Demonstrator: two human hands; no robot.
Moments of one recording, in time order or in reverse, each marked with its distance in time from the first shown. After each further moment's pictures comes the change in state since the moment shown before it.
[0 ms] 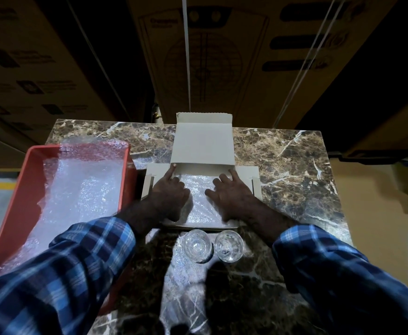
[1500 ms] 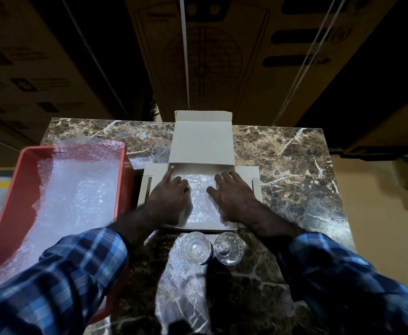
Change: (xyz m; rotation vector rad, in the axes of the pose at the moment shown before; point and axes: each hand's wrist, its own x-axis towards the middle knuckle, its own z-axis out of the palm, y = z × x) left_hand -0.004 0.004 0.007 -0.040 0.142 0.052; right_hand -0.005 0.000 0.002 0.081 0.060 0.081
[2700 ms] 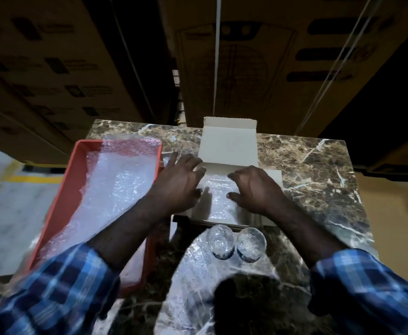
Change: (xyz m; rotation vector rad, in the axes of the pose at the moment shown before) left_hand -0.074 -0.023 -0.057 -0.357 0.278 -0.271; right_hand -0.020 -0.006 -0.052 0.375 0.261 0.072
